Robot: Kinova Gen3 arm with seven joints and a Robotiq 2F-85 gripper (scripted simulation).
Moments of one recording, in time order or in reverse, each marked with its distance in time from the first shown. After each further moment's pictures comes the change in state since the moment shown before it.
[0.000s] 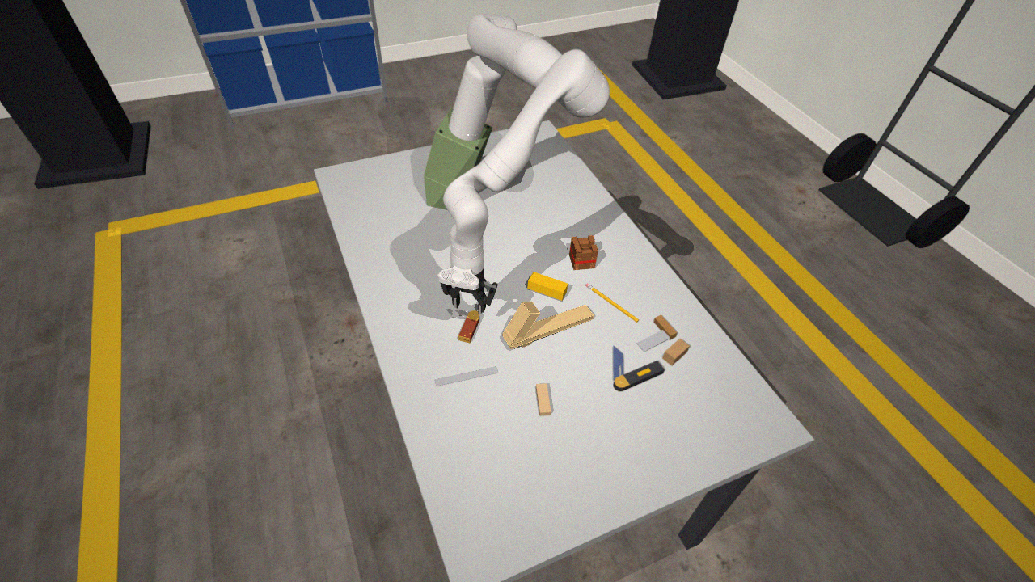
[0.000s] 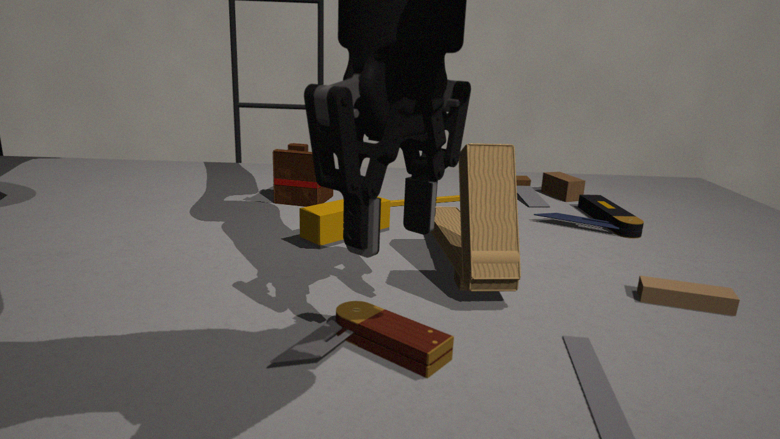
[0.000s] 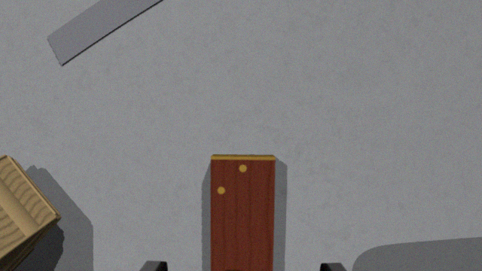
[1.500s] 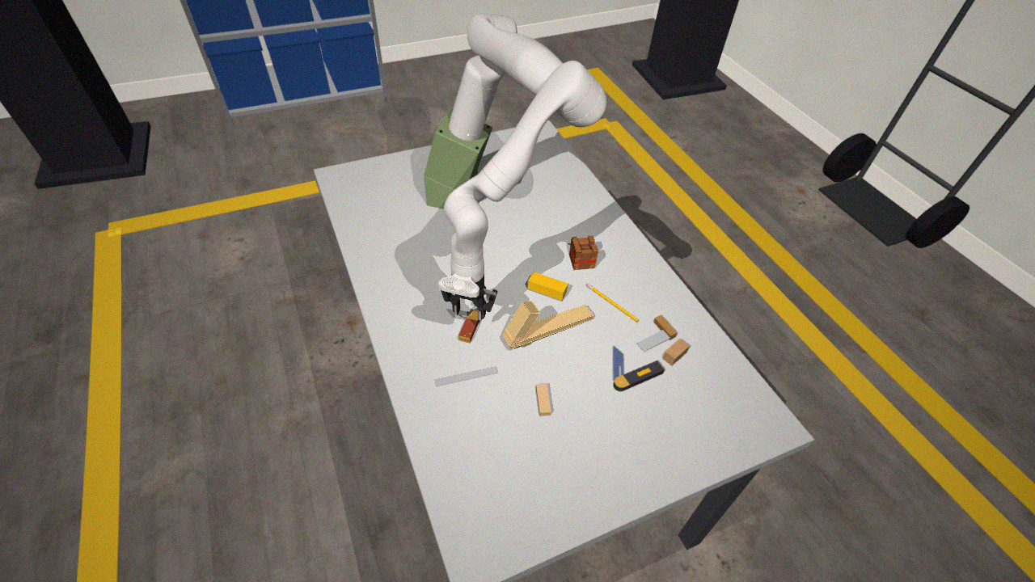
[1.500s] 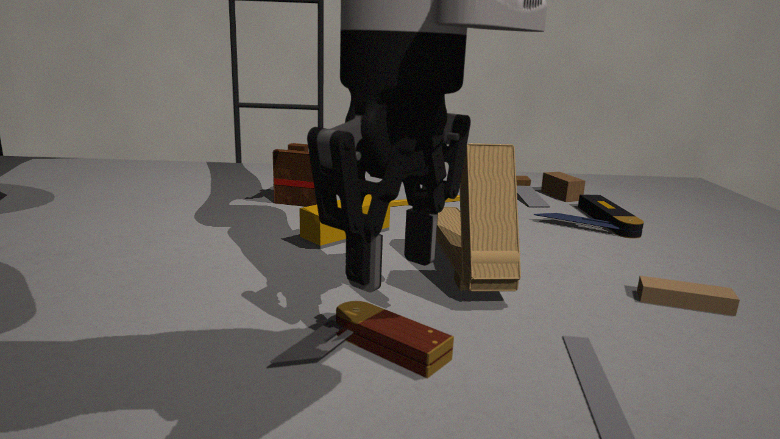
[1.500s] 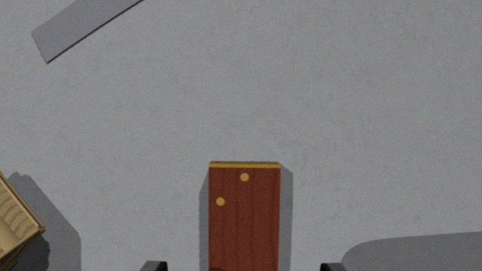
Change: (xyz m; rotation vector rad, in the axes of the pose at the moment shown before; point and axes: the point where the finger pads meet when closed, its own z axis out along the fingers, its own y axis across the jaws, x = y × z) arm 0.002 -0.001 0.023 0.001 0.002 -0.002
